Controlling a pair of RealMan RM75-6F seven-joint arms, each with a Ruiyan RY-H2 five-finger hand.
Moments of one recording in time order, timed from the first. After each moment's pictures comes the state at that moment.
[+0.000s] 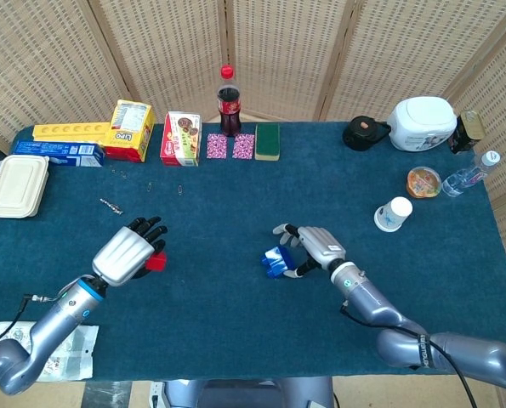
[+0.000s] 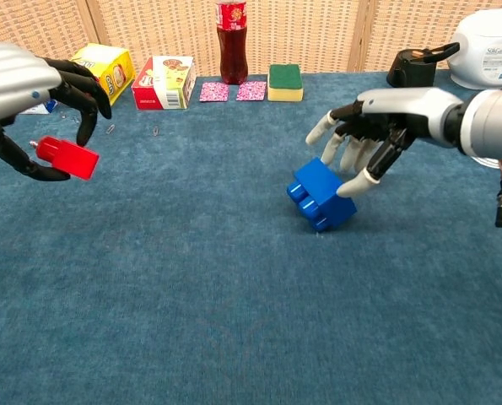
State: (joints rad) left arm -0.62 -1.30 0.00 -1.56 1.59 1.14 0.33; right arm 0.83 -1.38 0.18 -1.63 -0.95 0.75 0.07
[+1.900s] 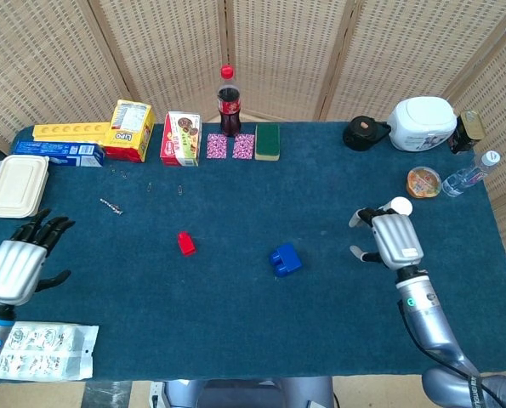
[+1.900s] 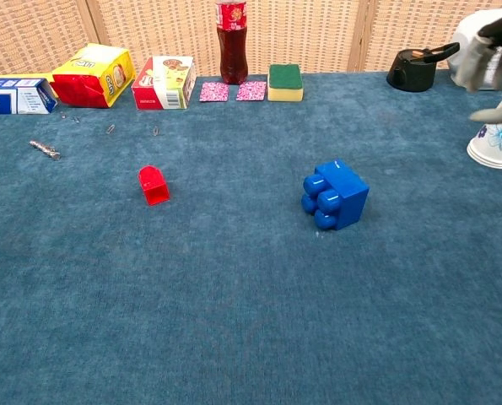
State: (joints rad) left arm -0.29 -1.11 0.03 -1.60 1.52 1.50 0.13; right arm 0.54 -1.26 0.13 -1.69 -1.21 1.26 -0.18
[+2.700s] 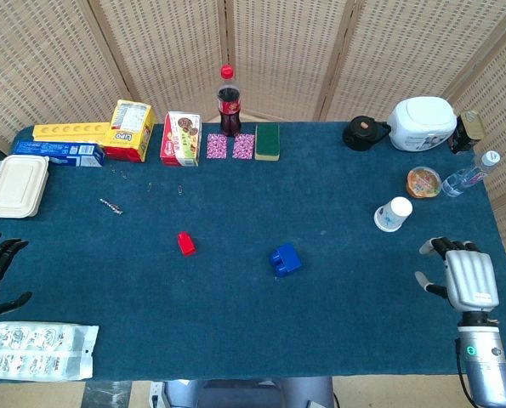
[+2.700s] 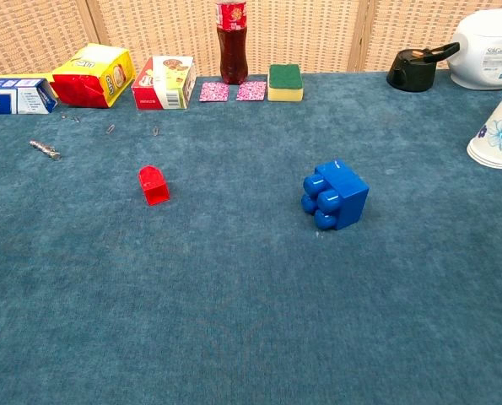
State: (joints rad) left arm -0.15 -1.13 0.05 -1.47 1.51 1.55 -0.01; right arm 0.27 -1.14 0.05 -1.78 -1.28 1.52 -0.24
